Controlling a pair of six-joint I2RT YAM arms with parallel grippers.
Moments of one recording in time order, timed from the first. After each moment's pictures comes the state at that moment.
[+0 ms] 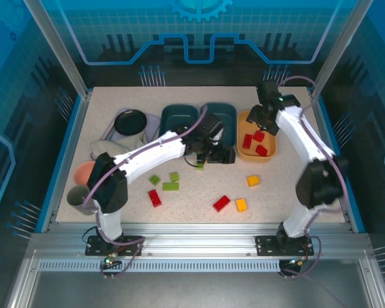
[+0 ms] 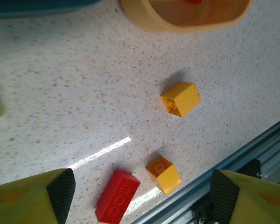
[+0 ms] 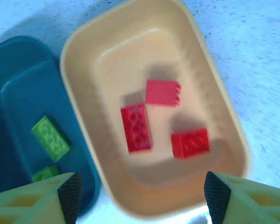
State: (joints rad) left arm -0.81 1.90 1.67 -0.82 0.25 -0.72; right arm 0.21 1.64 1.55 -1.00 0.18 0.71
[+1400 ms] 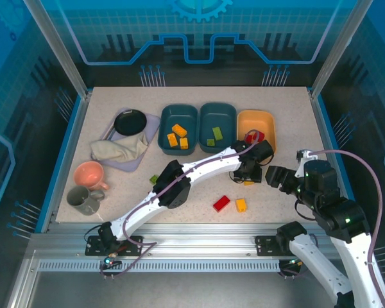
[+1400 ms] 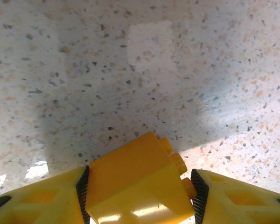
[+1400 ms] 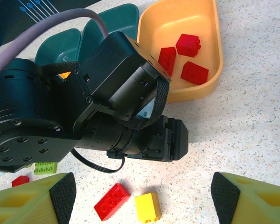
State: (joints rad) left arm -1.01 2.62 2.46 -1.13 0.05 -0.92; right arm 0.33 0.53 0.99 -1.12 0.05 0.54
